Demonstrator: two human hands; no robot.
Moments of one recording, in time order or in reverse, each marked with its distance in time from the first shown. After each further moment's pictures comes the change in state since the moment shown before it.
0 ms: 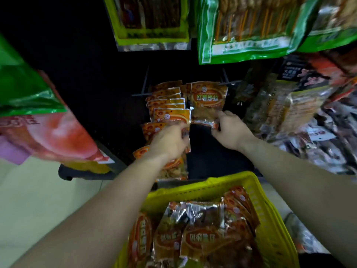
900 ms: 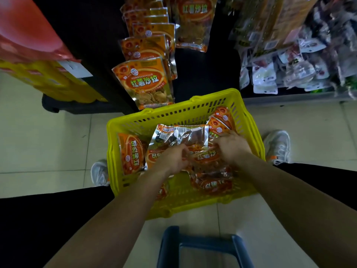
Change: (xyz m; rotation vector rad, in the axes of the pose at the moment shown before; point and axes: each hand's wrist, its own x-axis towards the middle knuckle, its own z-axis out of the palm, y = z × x) left_hand -0.207 -0.045 0.192 -0.115 -0.540 -0.186; right_hand -0.241 0.061 0.124 -0.365 -0.467 0.090
